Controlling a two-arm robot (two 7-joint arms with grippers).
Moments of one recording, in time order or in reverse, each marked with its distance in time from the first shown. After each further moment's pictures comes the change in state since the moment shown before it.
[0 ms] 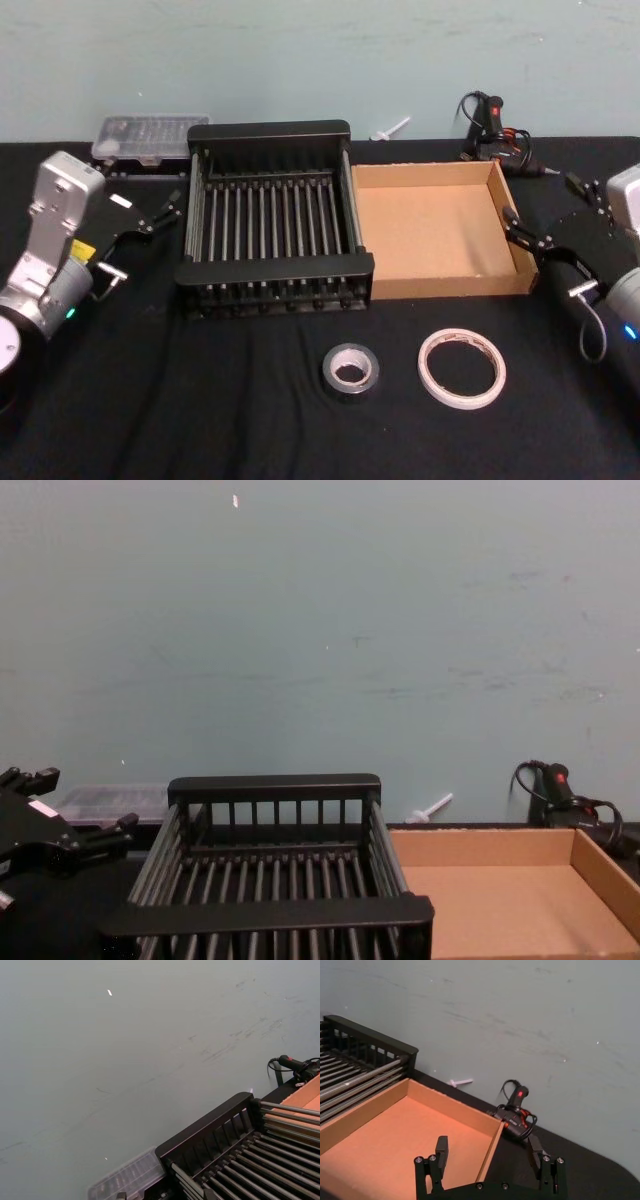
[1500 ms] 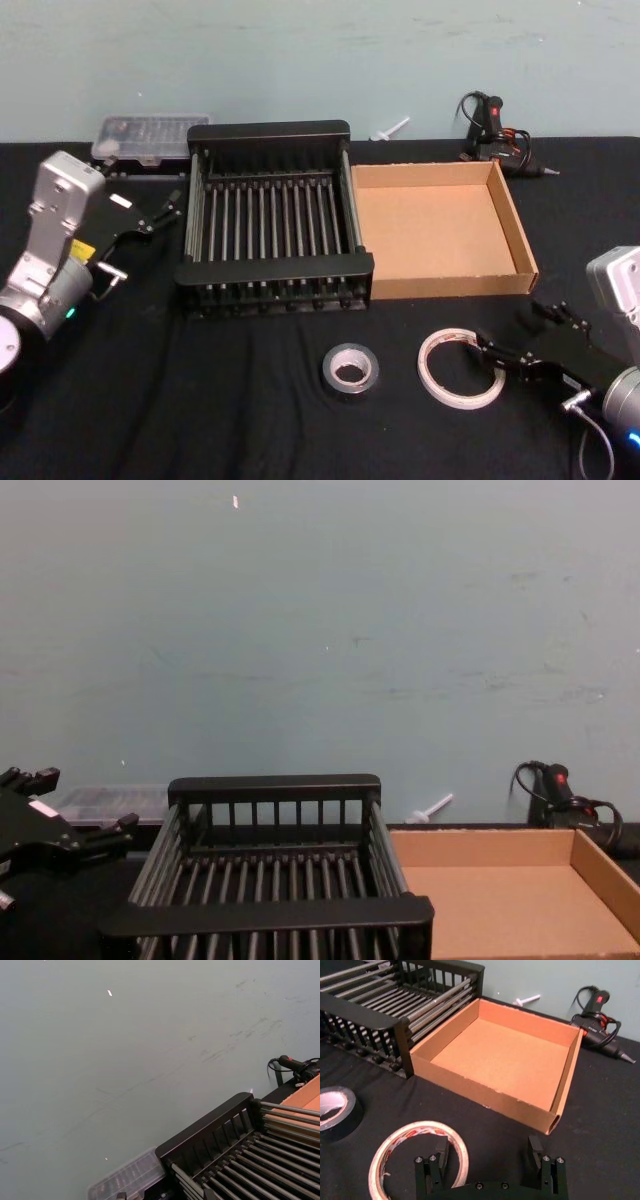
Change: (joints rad) left arm 0.000 0.000 0.000 0.000 0.000 0.000 0.000; right arm -0.288 0.028 0.102 -0.262 0.099 0.311 0.120
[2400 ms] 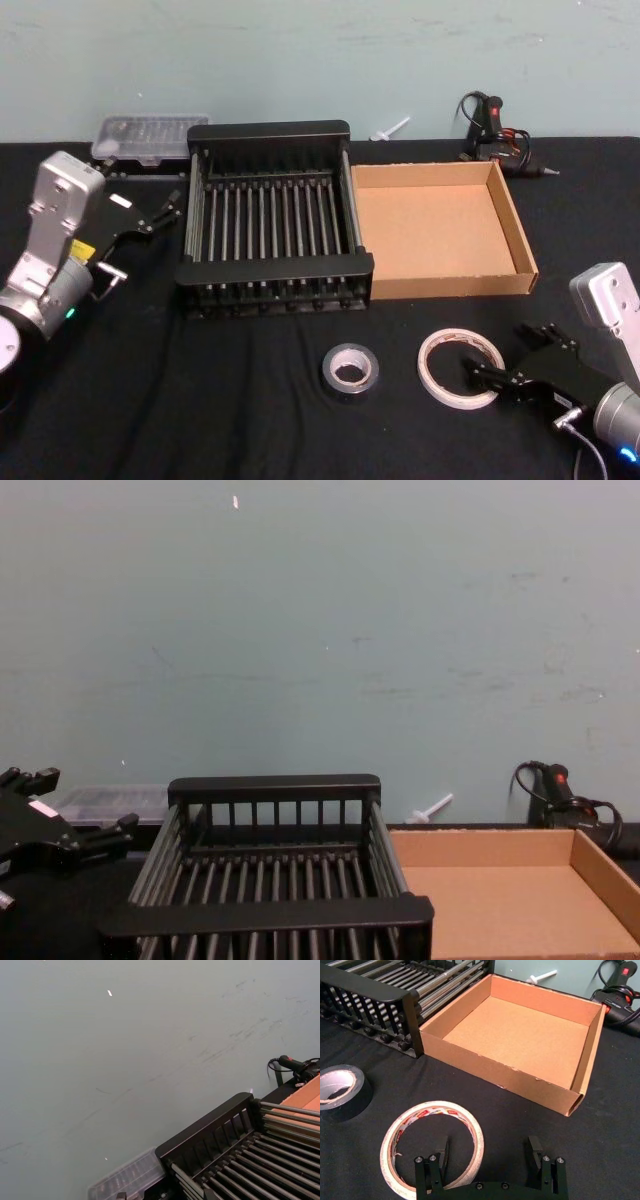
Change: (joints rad) left arm 0.000 0.000 0.000 0.000 0.000 0.000 0.000; right arm -0.013 -0.047 0.019 0.020 -0.048 0.054 0.062
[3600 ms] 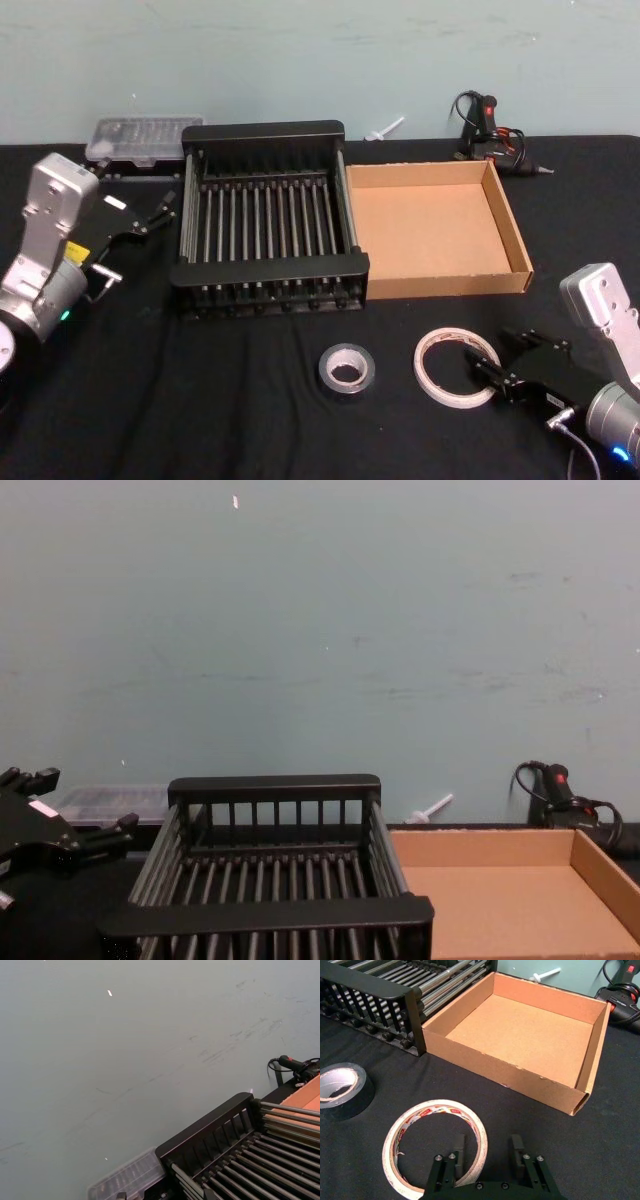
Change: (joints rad) left arm 0.000 0.000 0.000 0.000 0.000 0.000 0.000; right arm 0.000 -0.017 0.005 0.008 -0.019 0.004 0.016
